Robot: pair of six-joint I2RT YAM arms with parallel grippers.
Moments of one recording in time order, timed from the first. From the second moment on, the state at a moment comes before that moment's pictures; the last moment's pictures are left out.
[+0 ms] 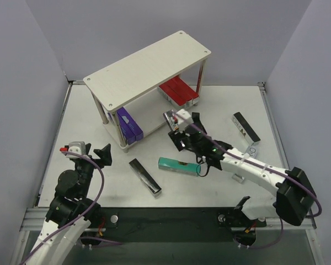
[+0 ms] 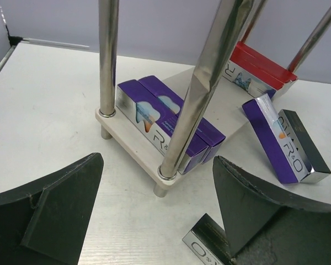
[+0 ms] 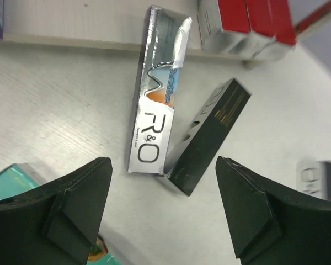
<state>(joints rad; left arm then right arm) -0.46 0.13 0.40 -0.24 -0.38 -0.22 0.88 1.37 0.88 -0.06 0.51 -0.22</state>
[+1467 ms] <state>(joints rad) -0.46 0.28 0.40 -0.17 -0.13 -0.17 0.34 1.52 0.79 0.01 -0.28 0.31</state>
